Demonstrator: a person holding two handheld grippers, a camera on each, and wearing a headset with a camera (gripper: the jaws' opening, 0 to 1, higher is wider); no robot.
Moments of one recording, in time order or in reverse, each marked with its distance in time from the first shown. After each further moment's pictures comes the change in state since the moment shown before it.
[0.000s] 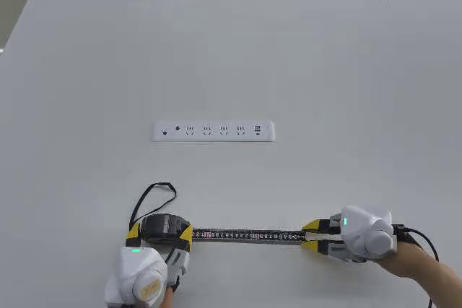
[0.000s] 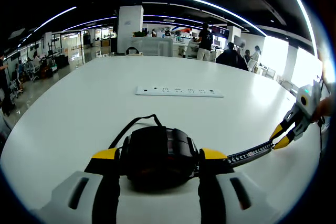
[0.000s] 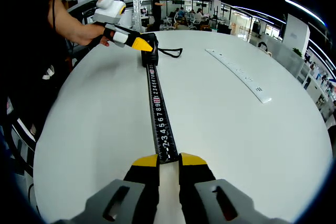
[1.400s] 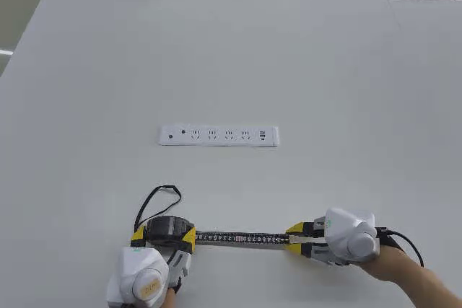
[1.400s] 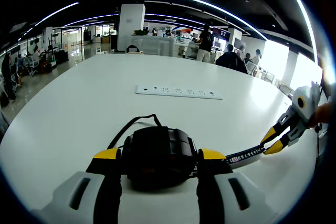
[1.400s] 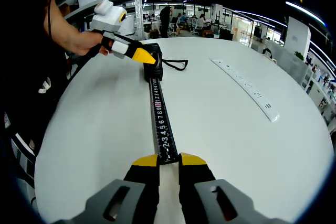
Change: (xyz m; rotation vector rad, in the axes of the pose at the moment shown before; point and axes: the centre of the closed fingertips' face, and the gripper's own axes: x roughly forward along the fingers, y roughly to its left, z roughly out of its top) left arm 0.002 0.004 -0.002 -0.037 0.007 -0.018; right arm 0.024 0.008 0.040 -0.007 -0.047 0.019
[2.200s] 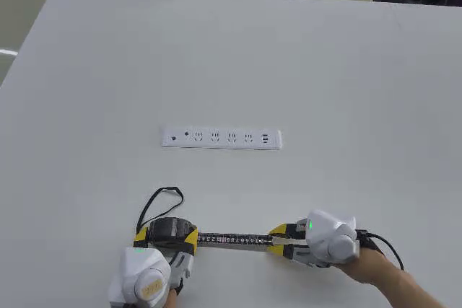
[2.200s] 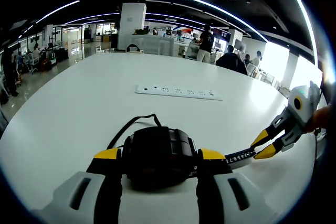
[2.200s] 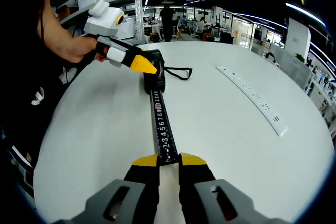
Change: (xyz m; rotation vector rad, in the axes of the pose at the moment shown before) left arm 0.001 0.000 -0.001 -0.019 0.005 -0.007; right arm 0.027 0.005 0.028 -0.003 -0.030 0.003
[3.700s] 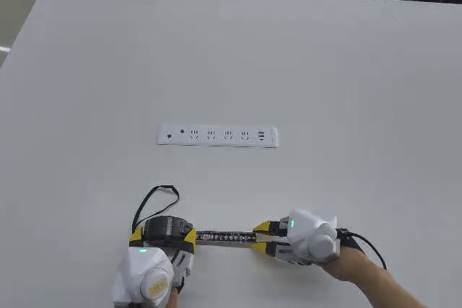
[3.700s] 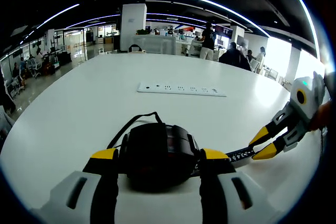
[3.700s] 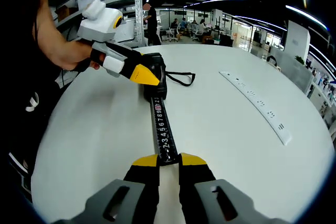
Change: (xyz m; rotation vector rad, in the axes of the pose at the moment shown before) left arm -0.001 -0.002 0.001 0.036 0.001 0.049; right arm 0.018 0.004 0.013 -0.004 -0.023 -0.008
